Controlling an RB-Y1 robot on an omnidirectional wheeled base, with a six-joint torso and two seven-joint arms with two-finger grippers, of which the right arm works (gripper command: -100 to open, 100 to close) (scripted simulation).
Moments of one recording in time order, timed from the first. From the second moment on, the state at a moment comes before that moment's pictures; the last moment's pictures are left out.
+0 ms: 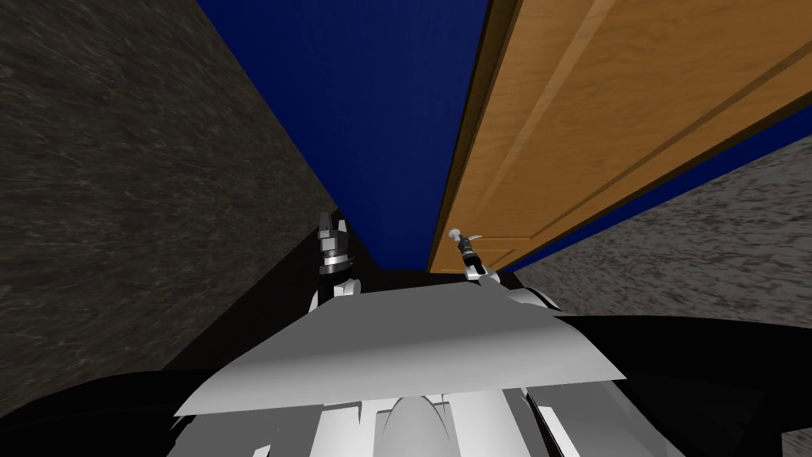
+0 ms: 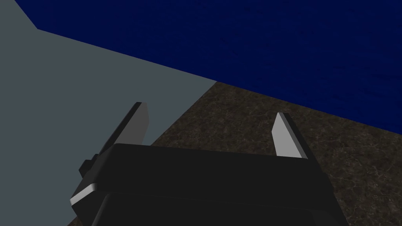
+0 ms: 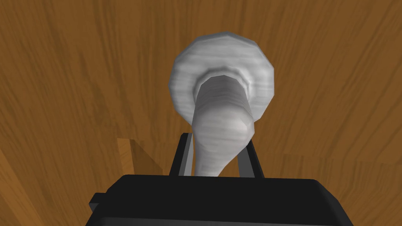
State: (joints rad) arm -0.19 -0.40 0.01 -0.56 -0.17 -0.77 -0.18
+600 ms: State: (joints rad) arm -0.15 -0.44 0.06 -0.59 -0.15 -0.80 -0.24
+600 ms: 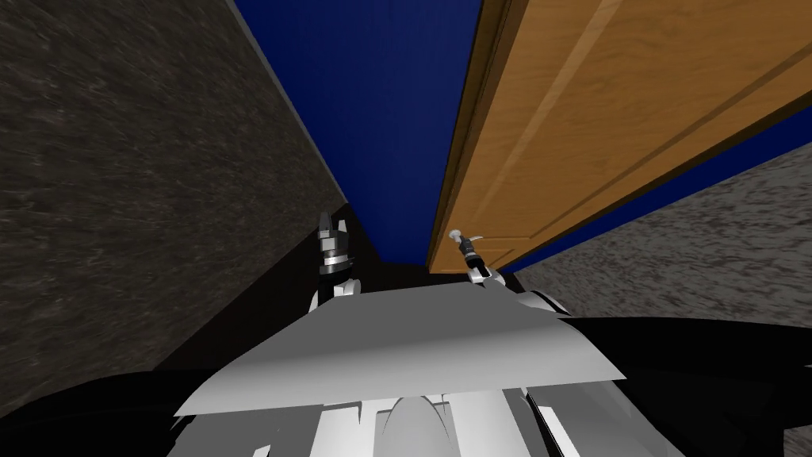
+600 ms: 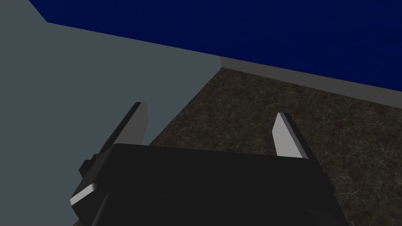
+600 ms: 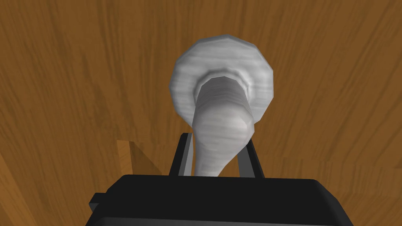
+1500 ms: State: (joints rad) arm -0.09 -0.52 0.15 -0.59 -0.12 -0.92 -0.35
